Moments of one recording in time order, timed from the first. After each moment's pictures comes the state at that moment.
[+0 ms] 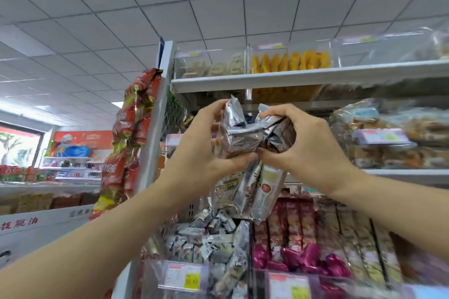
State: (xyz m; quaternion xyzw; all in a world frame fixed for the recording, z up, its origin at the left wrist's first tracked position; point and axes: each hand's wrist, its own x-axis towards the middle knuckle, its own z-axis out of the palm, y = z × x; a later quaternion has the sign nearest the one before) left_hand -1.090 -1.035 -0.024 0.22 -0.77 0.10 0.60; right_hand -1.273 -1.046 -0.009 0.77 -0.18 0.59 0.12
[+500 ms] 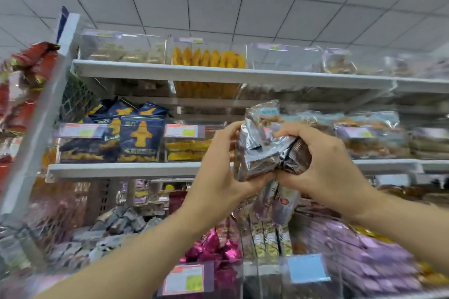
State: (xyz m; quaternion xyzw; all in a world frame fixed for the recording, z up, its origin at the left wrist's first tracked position) left_hand -1.266 -1.068 -0.062 0.10 -0.79 -0.03 0.60; right_hand -1.446 -1.027 -0.048 0.73 -0.30 0.54 0.29
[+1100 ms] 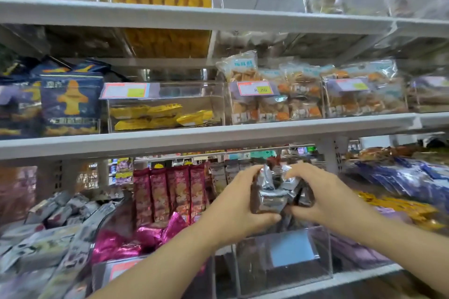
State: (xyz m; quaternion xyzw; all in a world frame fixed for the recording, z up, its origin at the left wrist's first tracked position) left_hand -1.356 -1.180 -0.135 0.25 -0.90 -0.05 0.36; right_hand -1.553 -1.131 -0.142 0.74 -0.53 0.38 0.19
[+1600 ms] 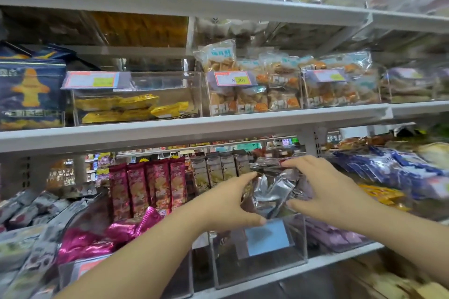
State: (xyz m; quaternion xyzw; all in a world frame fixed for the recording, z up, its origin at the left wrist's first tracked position) left_hand -1.379 -1.187 -0.127 0.33 -0.93 -0.03 0.17; right_hand -1.572 -1.105 -0.143 0.68 -0.63 0.30 0.23
